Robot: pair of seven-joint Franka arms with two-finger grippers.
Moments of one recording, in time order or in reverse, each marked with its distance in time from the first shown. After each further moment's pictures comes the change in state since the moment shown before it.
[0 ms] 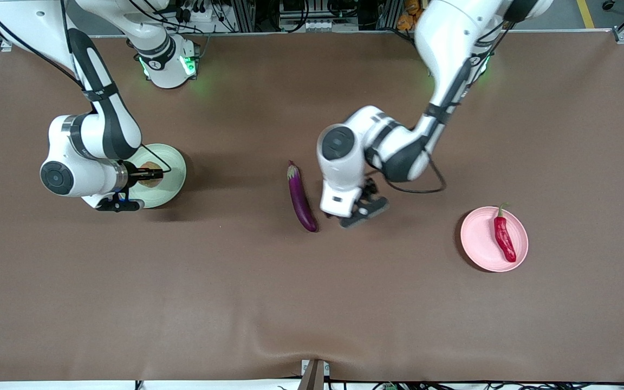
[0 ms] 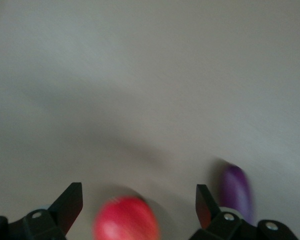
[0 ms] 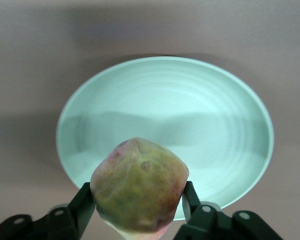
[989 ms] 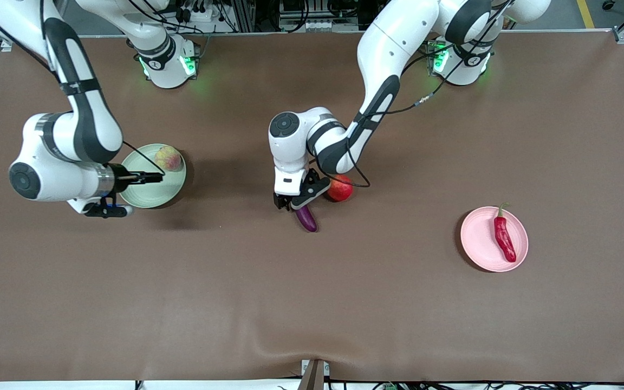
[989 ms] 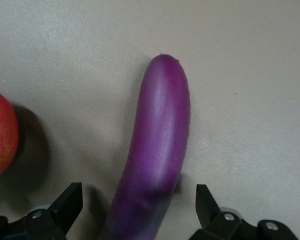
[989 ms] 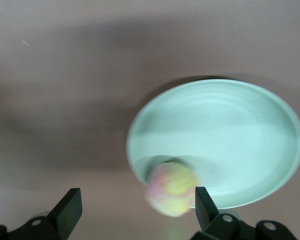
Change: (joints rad) left arm -0.225 0.244 0.100 0.101 -0.001 0.258 -0.327; right arm 0.051 -0.014 0.013 0.159 0.176 -0.138 0.132
